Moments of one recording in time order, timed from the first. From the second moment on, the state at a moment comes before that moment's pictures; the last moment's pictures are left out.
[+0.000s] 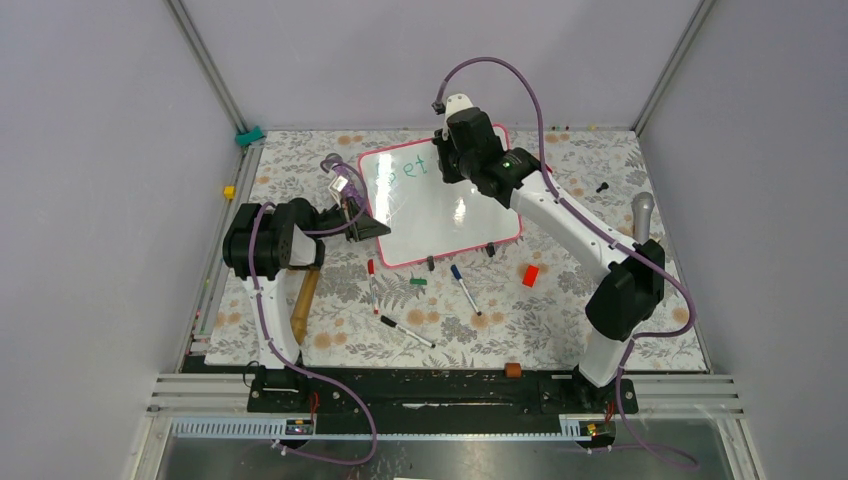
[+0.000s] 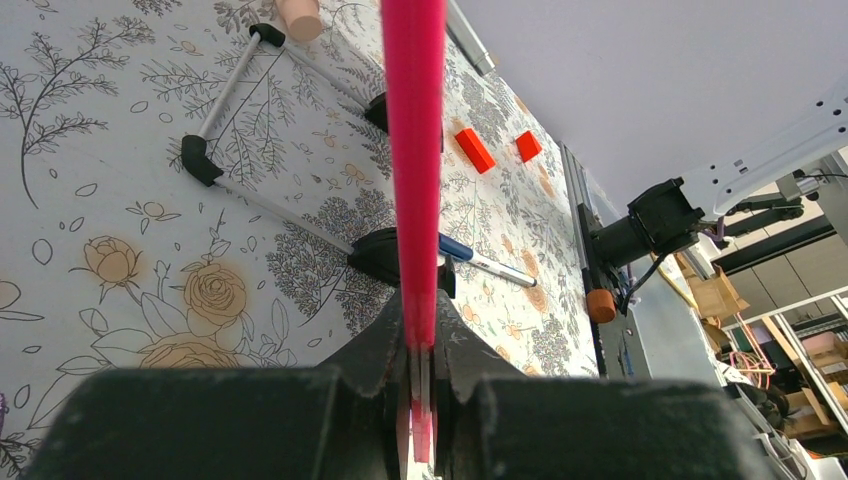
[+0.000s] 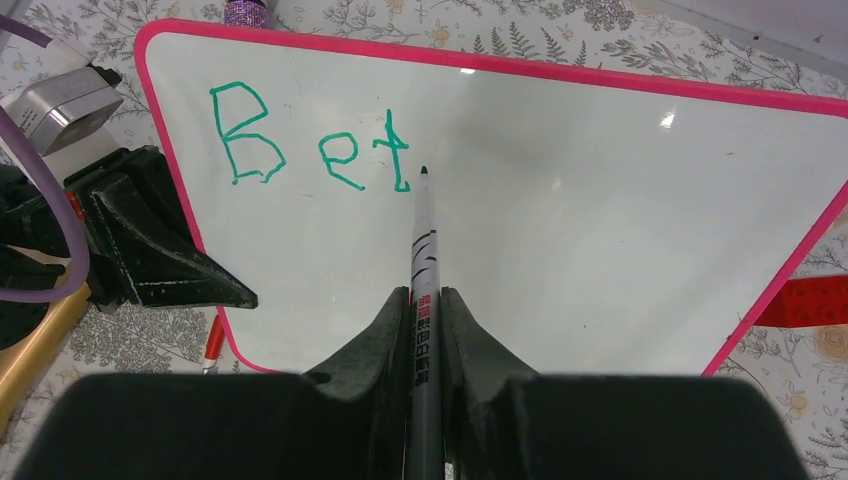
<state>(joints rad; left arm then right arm) -0.02 2.17 0.82 1.47 1.33 -0.88 0.67 1.78 1.75 -0.53 0.19 0.16</state>
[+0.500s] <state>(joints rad) -0.03 2.08 0.69 1.46 1.23 -0.78 0.67 1.78 1.76 -0.54 0.19 0.15</state>
